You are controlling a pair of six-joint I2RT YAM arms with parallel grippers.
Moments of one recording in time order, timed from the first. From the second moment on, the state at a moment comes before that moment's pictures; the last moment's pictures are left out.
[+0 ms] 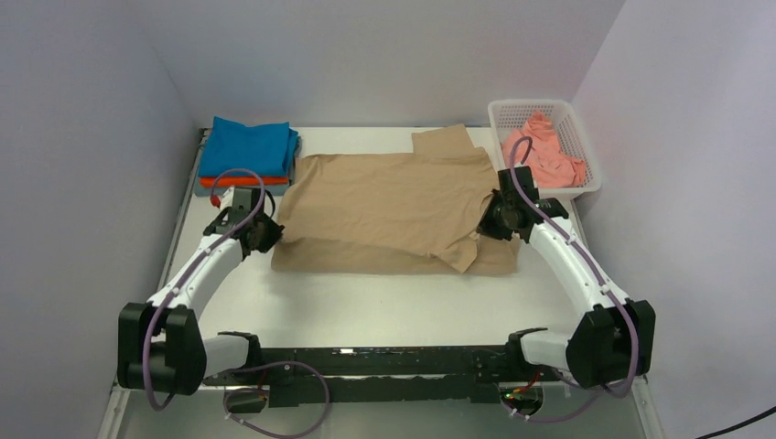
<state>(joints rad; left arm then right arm) -0.12 1.19 0.75 -0.49 -0.16 -0.94 0.21 1.23 0.99 -0.74 0.04 0.65</state>
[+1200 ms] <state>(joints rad) -0.07 1.41 0.98 -0.43 -0.11 -0.78 0.11 1.63 1.25 -0.56 -0.12 0.51</state>
